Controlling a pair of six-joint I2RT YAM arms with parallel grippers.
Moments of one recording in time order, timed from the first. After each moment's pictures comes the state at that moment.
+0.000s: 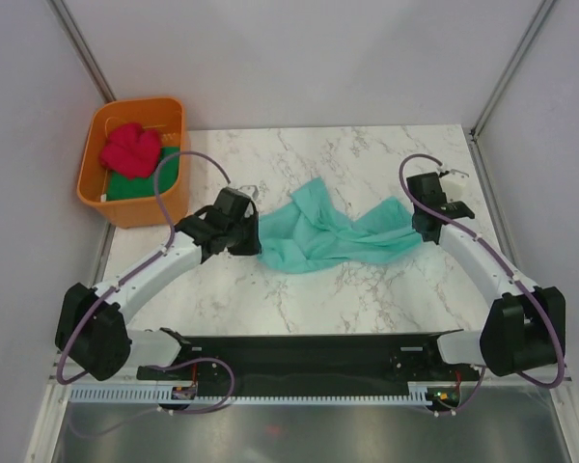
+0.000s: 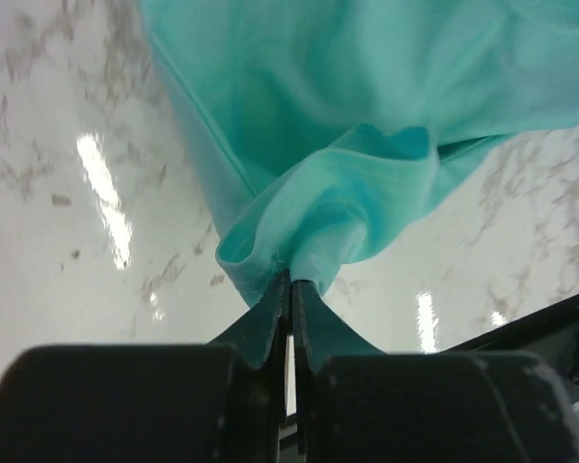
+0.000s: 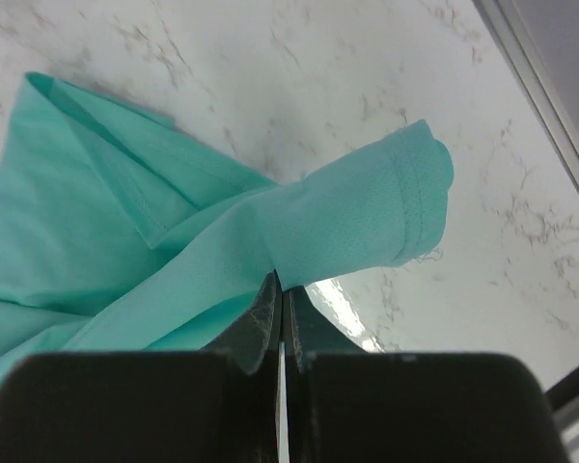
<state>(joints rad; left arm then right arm) -0.56 1.31 1.01 -0.56 0.03 -0.47 0.20 1.33 1.02 -0.64 0.61 0.57</state>
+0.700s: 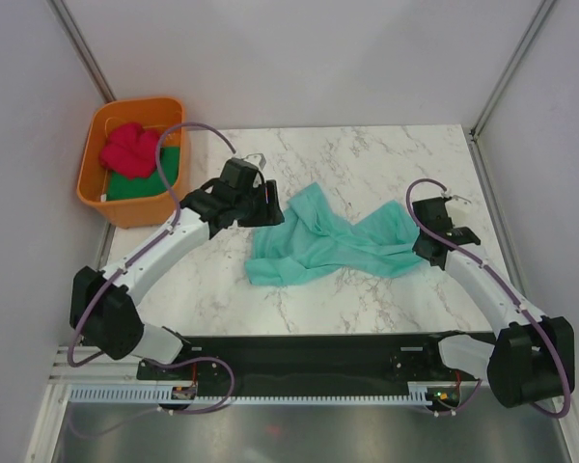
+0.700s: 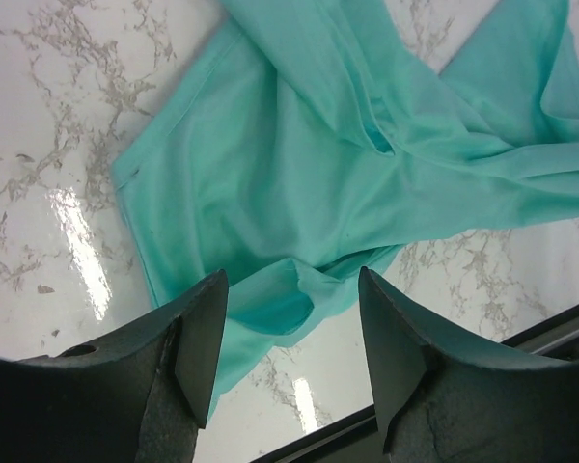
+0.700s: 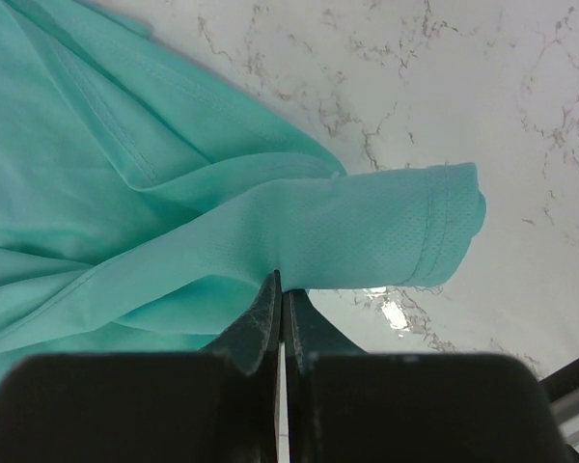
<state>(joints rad) -0.56 1.43 1.22 -0.57 0.03 -0.51 0.18 1.17 0.78 -0.65 0.48 0.64</state>
